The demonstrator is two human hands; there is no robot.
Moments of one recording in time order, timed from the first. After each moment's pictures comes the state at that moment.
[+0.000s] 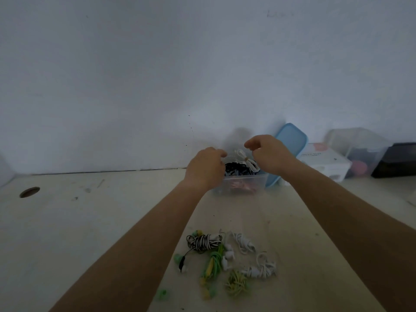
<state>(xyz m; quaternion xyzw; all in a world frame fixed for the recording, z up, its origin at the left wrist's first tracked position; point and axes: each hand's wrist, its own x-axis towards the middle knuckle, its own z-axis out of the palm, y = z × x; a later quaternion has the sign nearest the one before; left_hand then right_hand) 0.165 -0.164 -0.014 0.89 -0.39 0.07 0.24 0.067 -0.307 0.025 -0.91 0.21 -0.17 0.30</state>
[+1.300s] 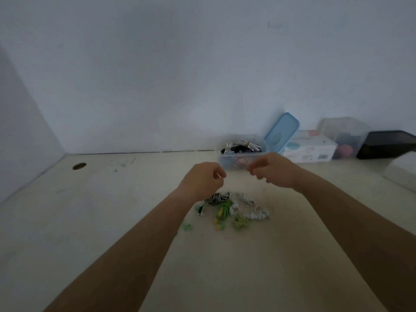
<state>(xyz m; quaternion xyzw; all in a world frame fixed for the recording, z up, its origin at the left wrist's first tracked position) 0.065 -0.052 -0.013 0.89 -0.36 -0.04 0.28 -0.033 -0.255 0.004 -0.93 0.13 -0.06 0.33</state>
